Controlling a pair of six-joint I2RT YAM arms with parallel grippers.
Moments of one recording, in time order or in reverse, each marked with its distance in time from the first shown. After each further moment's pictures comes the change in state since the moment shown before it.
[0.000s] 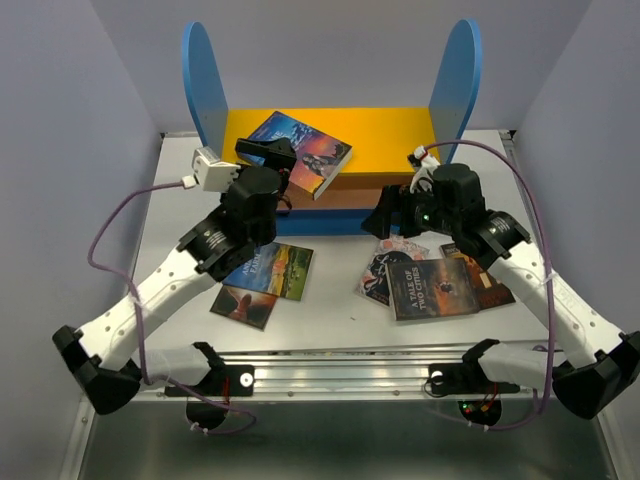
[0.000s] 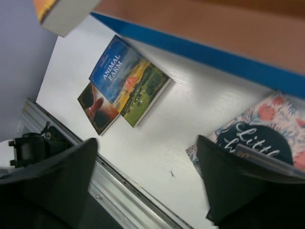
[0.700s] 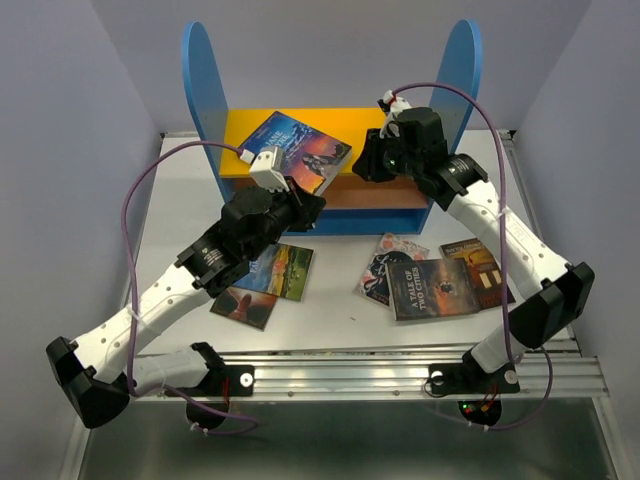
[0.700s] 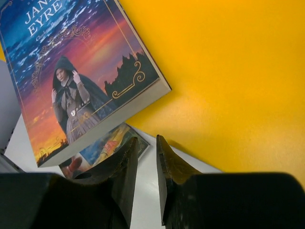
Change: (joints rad) left arm 0.003 -0.150 -0.199 0.175 0.710 0.775; right arm 0.000 0.410 0.481 0.017 0.138 -0.108
